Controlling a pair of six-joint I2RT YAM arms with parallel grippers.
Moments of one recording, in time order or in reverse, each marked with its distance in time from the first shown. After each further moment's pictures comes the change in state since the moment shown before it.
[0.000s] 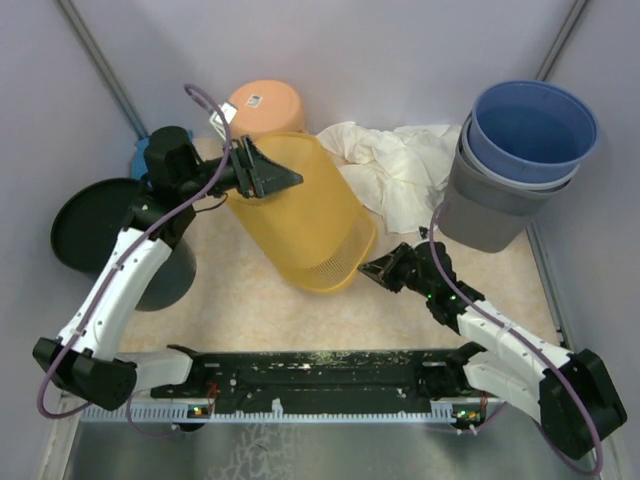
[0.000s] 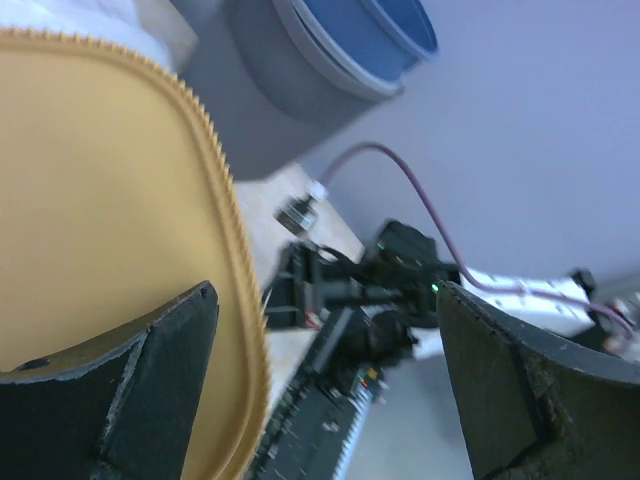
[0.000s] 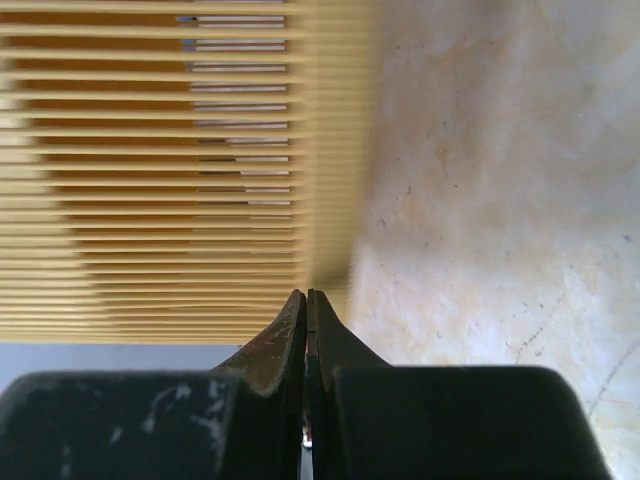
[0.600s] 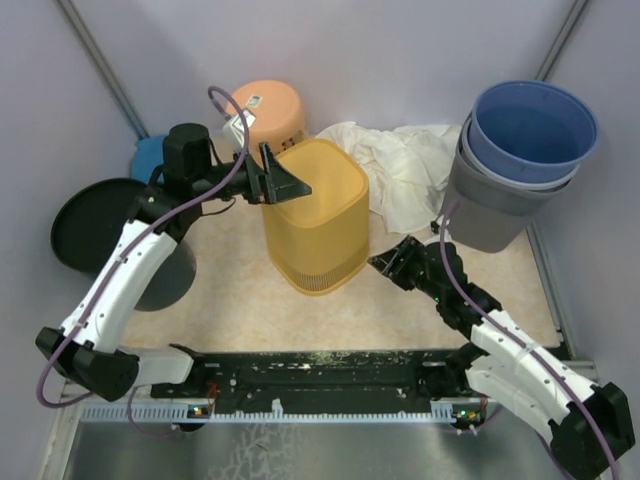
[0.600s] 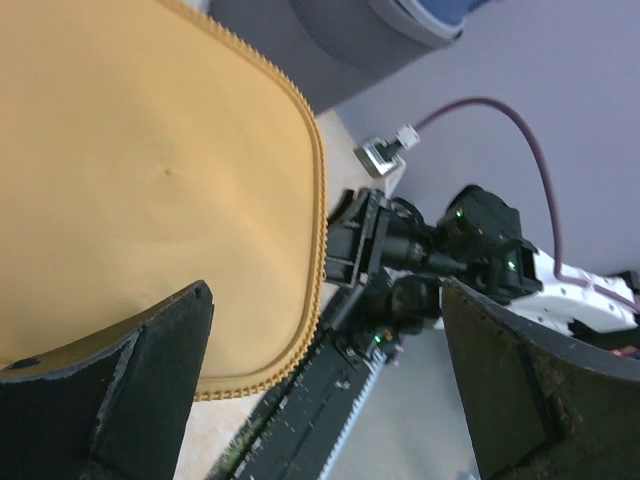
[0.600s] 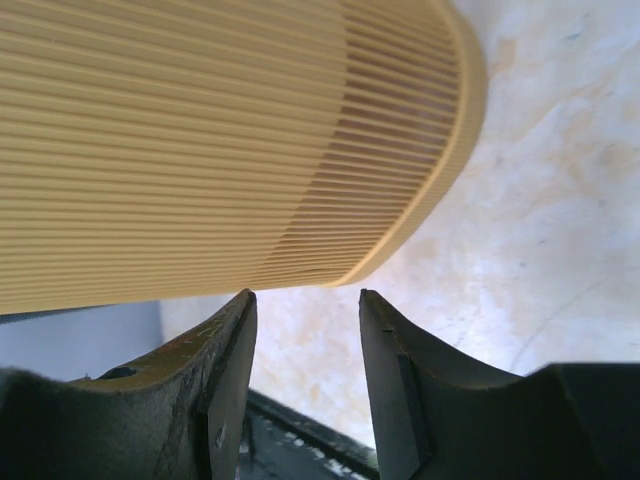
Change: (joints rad) left arm -0.085 0.057 0.043 -0.215 -0.030 0.068; right arm 0.023 -0.127 0.051 -0.184 0.138 -0.168
